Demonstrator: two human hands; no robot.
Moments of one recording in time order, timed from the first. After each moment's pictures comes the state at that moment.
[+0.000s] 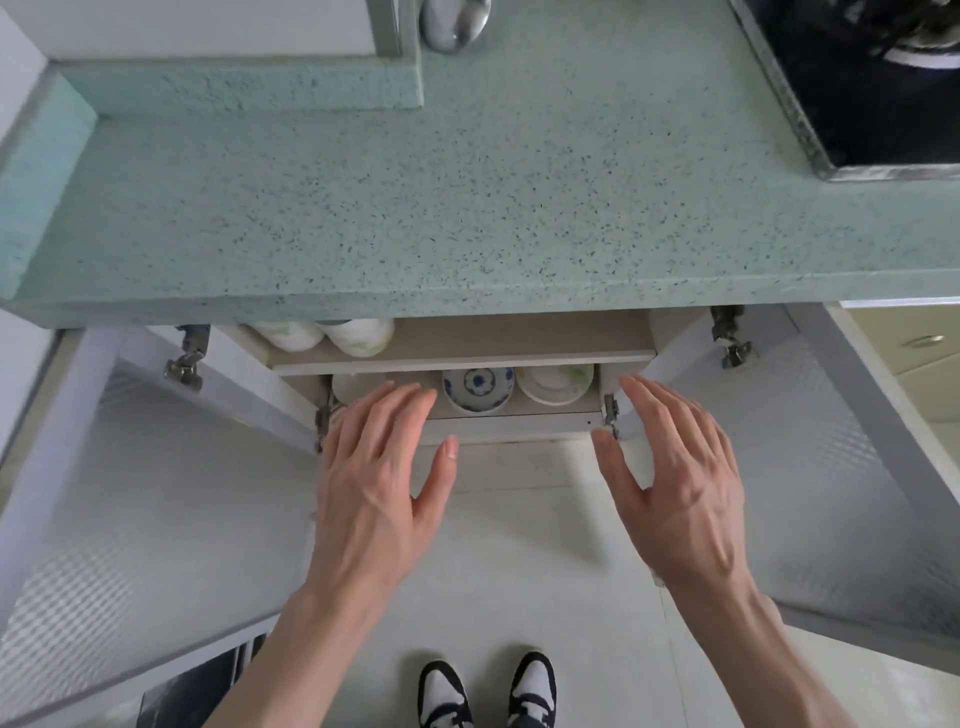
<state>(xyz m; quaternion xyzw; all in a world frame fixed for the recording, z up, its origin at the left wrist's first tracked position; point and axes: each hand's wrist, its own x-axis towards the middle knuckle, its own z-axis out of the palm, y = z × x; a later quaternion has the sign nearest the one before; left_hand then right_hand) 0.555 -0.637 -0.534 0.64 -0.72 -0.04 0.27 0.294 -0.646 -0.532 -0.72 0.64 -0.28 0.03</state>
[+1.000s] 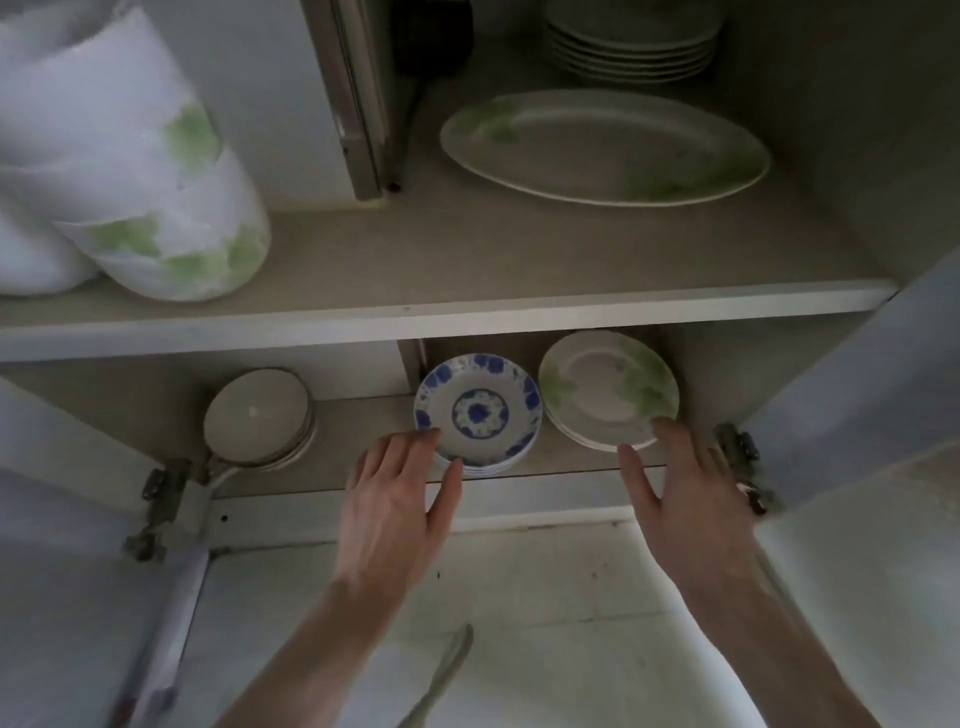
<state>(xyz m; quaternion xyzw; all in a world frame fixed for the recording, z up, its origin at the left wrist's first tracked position) 0.554 -0.791 -1.011 0.64 -0.73 -0.01 0.23 0.277 -0.791 -1.001 -0.63 0.74 -0.25 0.01</state>
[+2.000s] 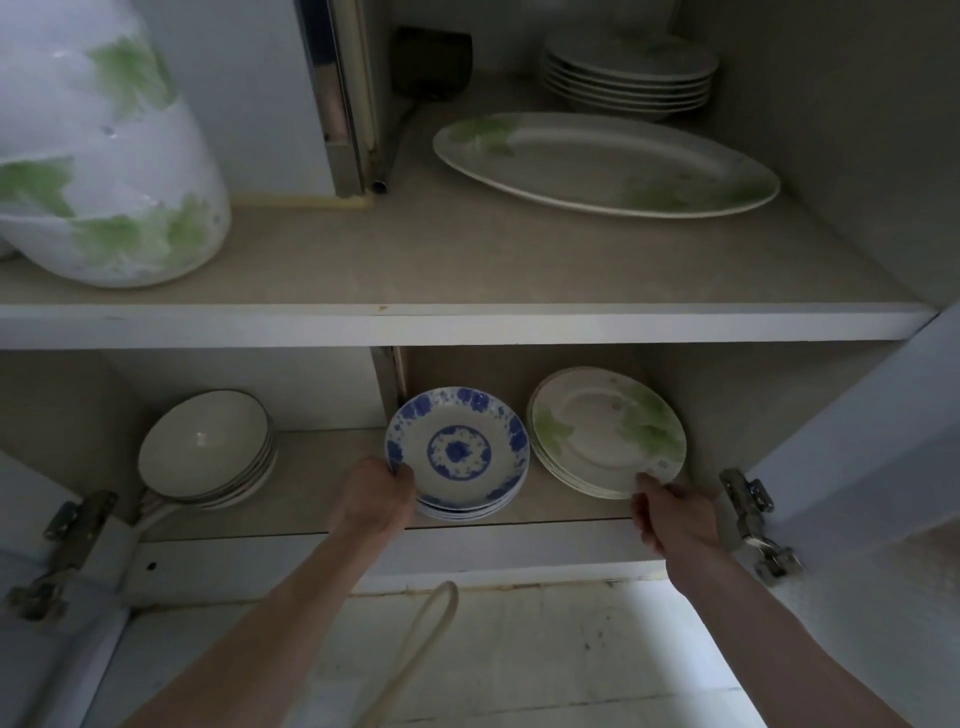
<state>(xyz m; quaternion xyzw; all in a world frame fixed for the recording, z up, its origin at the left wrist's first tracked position) 0.552 -0.889 -1.071 0.81 -0.51 -0.26 0.12 0.243 -0.873 -1.078 -0.22 0.76 -0.41 0.45</state>
